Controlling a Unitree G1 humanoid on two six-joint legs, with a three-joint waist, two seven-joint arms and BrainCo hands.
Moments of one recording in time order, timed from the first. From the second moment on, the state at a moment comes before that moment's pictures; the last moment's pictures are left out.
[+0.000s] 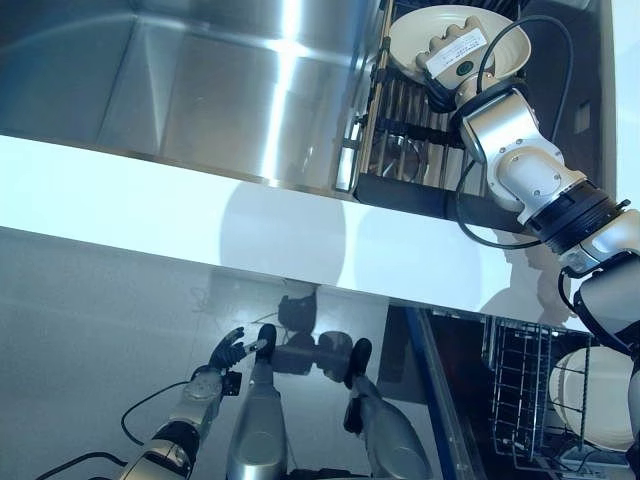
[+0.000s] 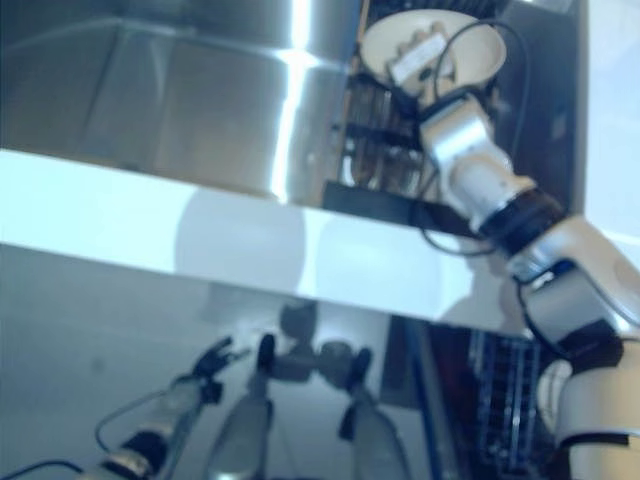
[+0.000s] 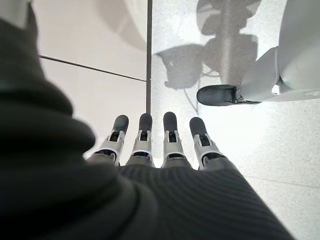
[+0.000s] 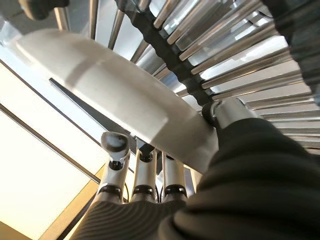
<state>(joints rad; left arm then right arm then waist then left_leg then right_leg) -0.25 0.34 -0.33 1.00 -0.35 -0.17 0.03 -1.36 -0.78 0.92 0.50 -0.98 0.30 0.11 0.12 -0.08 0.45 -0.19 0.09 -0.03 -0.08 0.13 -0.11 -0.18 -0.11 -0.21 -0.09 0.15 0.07</state>
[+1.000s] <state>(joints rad) -0.24 0.35 -0.32 1.00 -0.35 -0.17 0.03 -1.37 -0.88 0.83 0.52 -0.41 0.32 -0.11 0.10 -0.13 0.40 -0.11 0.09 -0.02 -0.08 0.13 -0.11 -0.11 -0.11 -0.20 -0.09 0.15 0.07</state>
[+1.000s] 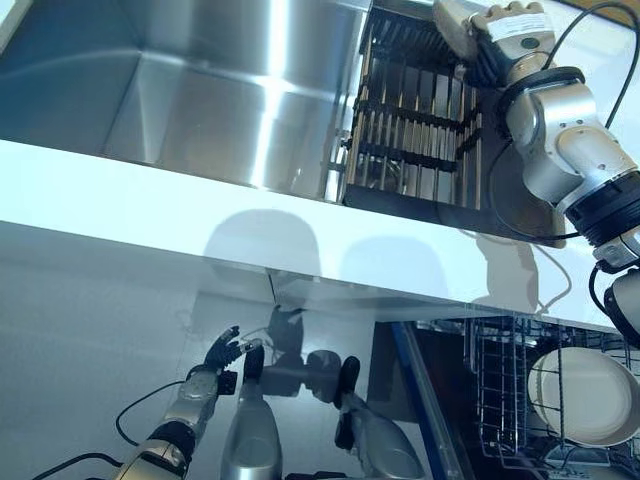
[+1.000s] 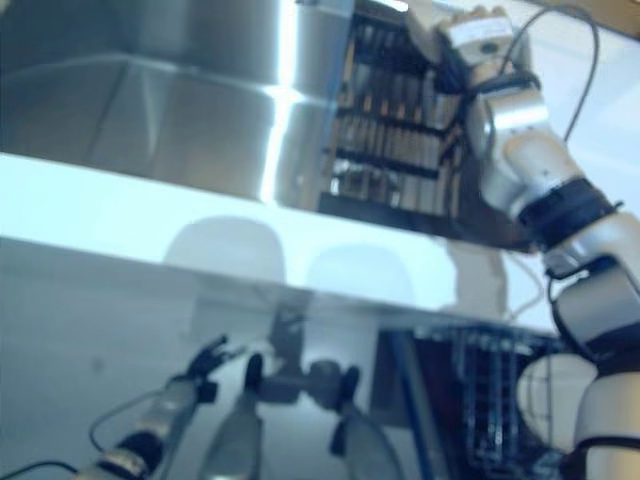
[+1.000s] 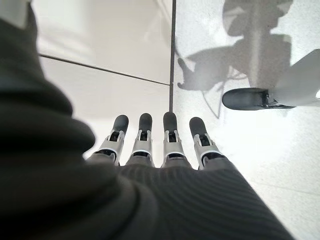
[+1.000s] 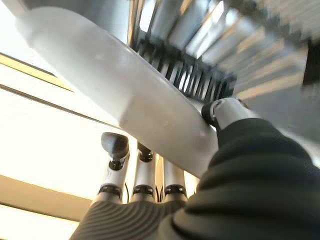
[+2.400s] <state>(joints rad) -0.02 0.31 -0.32 1.18 -0.21 -0.21 -0.11 -0.87 -1.20 0.24 0.81 0.62 0.33 0.18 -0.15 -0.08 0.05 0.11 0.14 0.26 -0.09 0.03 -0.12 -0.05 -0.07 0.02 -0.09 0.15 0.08</state>
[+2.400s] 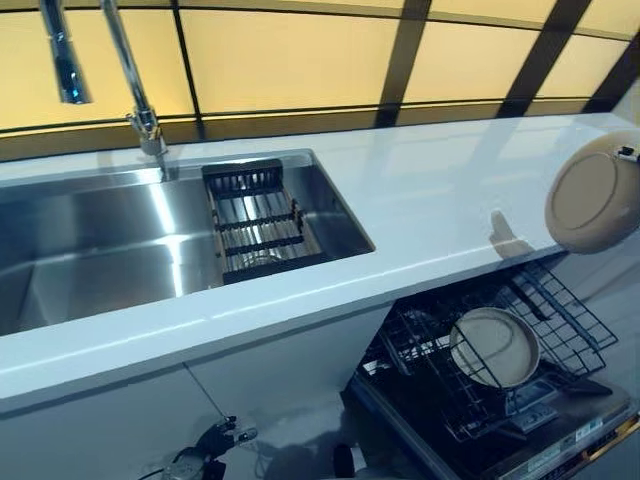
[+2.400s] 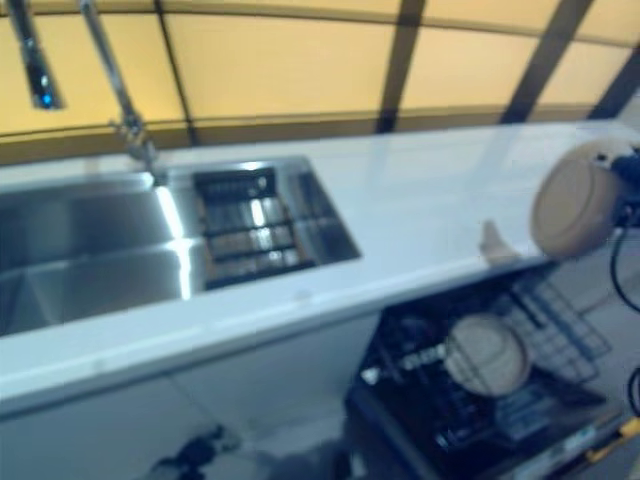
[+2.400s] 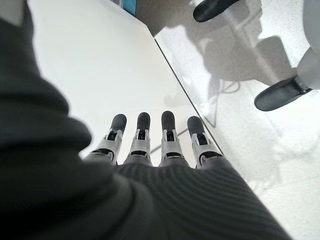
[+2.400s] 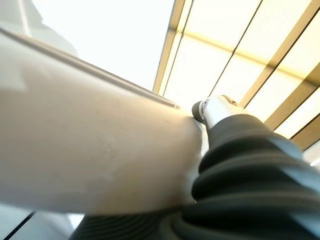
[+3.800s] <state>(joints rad) -0.05 0.28 -0.29 1.20 -0.17 -0.20 -0.13 -0.29 -1.09 0.01 0.47 0.48 0.37 0.54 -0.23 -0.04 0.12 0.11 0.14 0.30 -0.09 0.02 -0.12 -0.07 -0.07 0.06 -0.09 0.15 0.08</state>
